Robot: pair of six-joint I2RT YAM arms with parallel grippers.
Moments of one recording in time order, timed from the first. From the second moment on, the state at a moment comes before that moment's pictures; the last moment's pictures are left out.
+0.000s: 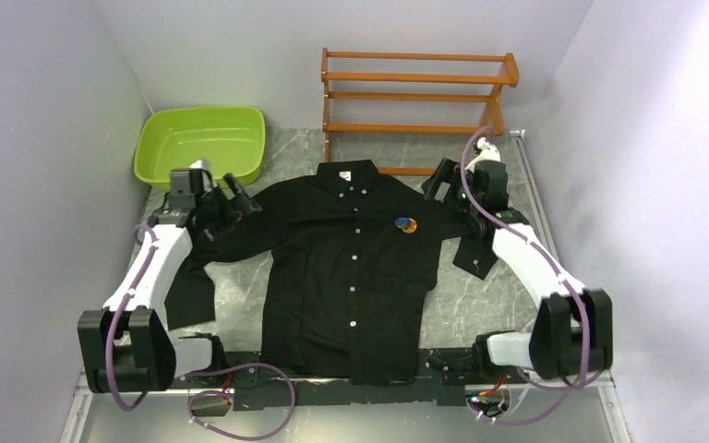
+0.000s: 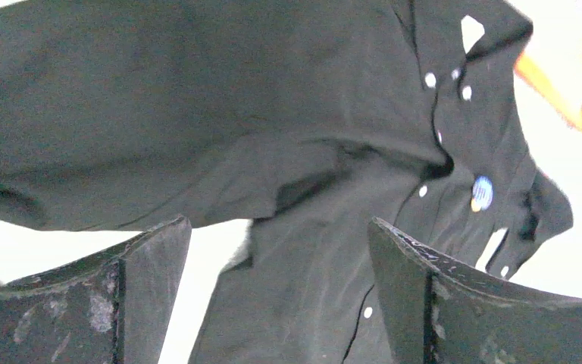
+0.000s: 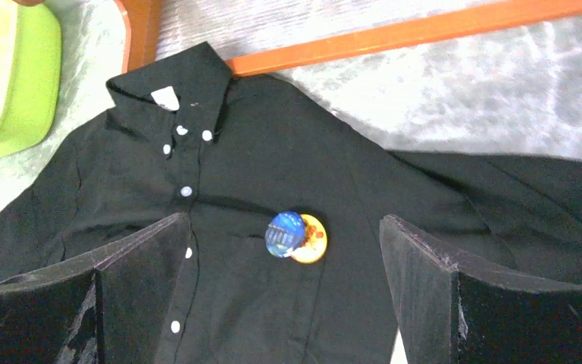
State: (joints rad) left arm 0.08 1.22 0.89 -0.46 0.23 -0.60; right arm 0.13 1.23 0.81 -0.02 -0.08 0.44
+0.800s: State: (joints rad) left arm -0.30 2.18 1.68 -0.51 0.02 -0.27; right arm 0.25 1.99 1.27 -0.06 -0.14 0.14
